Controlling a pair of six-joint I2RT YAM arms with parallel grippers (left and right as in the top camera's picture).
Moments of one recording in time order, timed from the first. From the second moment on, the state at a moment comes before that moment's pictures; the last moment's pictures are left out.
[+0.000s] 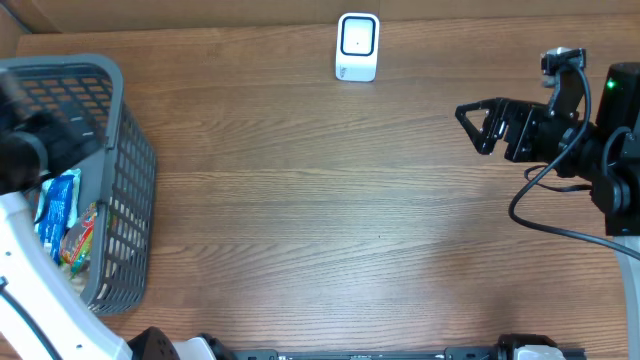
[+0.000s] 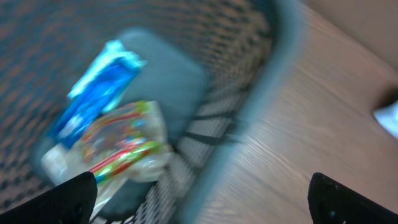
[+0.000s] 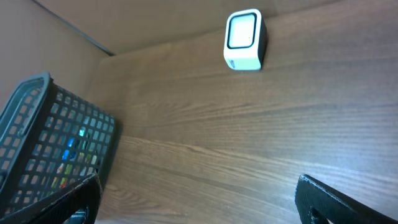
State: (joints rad) left arm 0.57 1.51 2.06 -1.54 0.10 -0.14; right arm -0.02 1.23 1.48 -0.99 -0.58 0.23
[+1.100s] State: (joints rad) left arm 0.75 1.94 1.52 -1.24 -0.04 -0.38; right arm -0.02 1.27 1.48 -1.15 -0.47 0.20
